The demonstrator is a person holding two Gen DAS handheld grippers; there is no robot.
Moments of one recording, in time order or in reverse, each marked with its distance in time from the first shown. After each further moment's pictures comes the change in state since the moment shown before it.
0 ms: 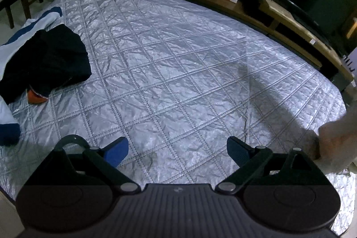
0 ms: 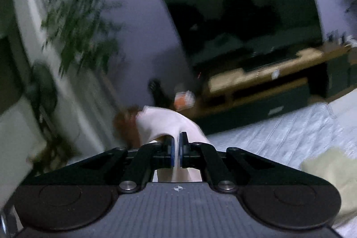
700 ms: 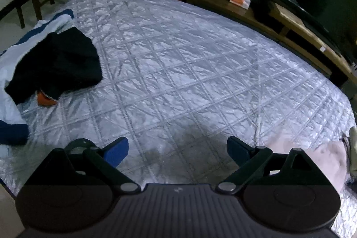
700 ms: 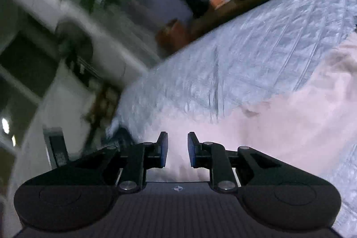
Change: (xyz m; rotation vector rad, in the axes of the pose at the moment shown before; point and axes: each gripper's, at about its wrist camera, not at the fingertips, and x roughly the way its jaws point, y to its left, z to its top) left arm -0.003 0.009 0.006 -0.042 -0.044 0.071; right arm 0.016 0.063 -0.198 0.229 0.473 0.237
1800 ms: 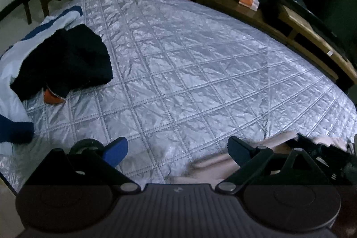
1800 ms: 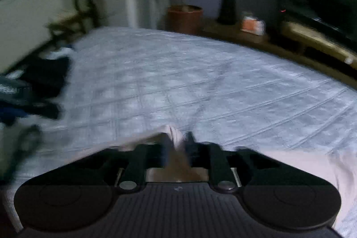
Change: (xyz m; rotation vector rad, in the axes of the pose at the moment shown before) left arm 0.004 0.003 0.002 -0.016 0.010 0.020; right arm 0.141 0.039 0.000 -0.606 0.128 -0.202
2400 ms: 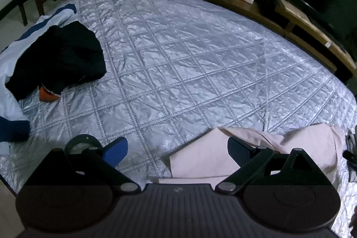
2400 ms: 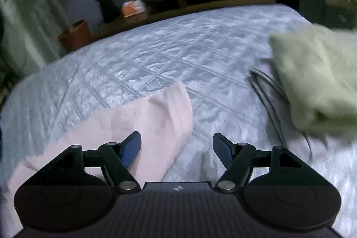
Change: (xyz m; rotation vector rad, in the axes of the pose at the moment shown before) left arm 0.008 -0.008 -0.006 0.023 0.035 -0.004; right arm -0.077 -0.225 -0.060 0.470 -0.016 -0.295
